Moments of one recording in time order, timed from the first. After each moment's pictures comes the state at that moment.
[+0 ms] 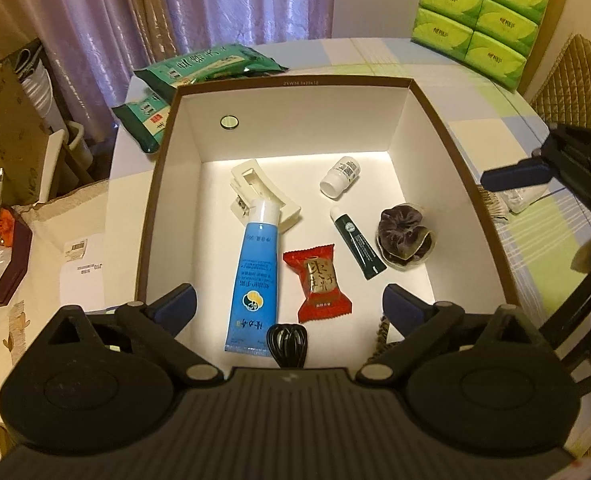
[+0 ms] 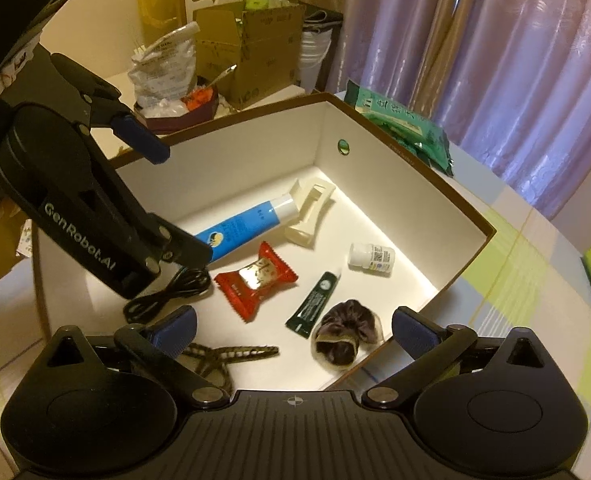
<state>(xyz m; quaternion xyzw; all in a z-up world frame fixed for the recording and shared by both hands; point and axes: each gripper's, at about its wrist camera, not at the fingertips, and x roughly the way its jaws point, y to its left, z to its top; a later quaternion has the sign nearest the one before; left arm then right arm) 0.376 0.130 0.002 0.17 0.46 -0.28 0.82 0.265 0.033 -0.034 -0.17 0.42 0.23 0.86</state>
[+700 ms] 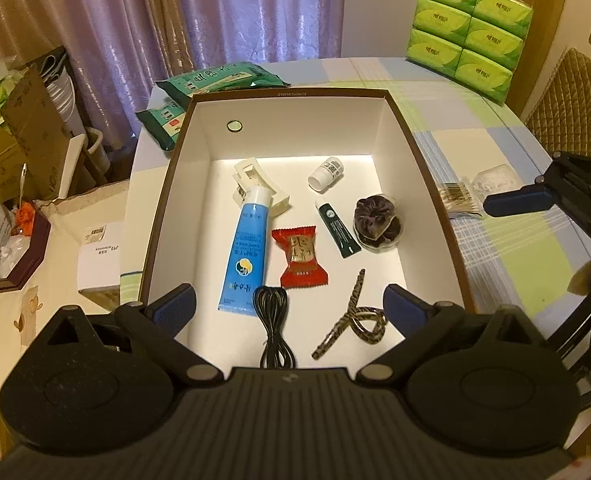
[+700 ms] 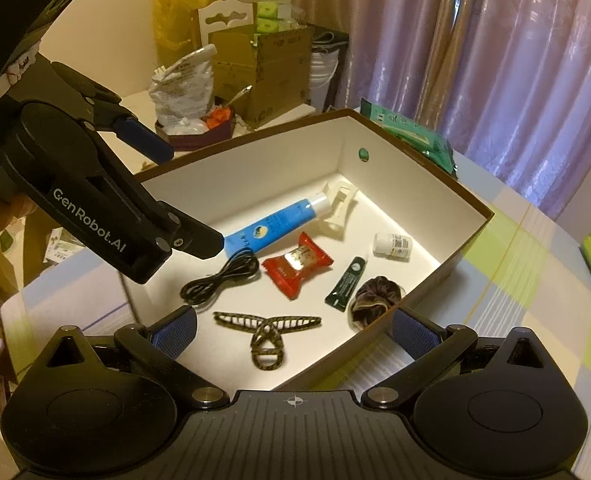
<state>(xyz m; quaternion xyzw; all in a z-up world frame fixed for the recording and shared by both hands) 0.310 0.146 0.031 0.16 0.44 -0.26 0.85 0.194 0.030 -0.012 -0.14 0.39 0.25 0.87</state>
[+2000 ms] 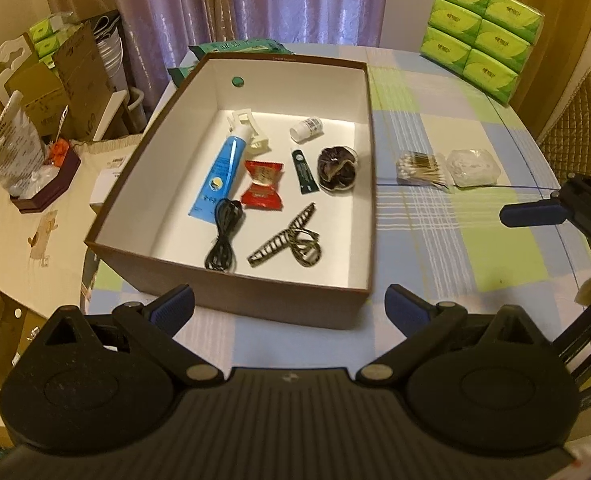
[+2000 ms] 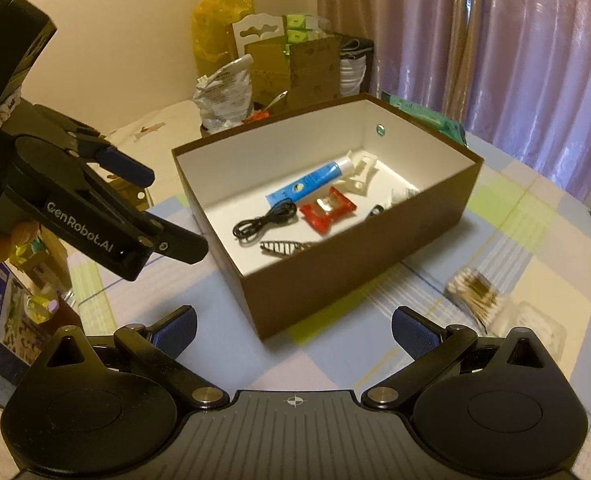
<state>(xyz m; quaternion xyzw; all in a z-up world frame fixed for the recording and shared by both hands) 0.186 0.118 0.037 0.11 0.46 -0.18 0.86 0.103 -0.042 -0.005 -0.10 0.39 0.31 0.86</state>
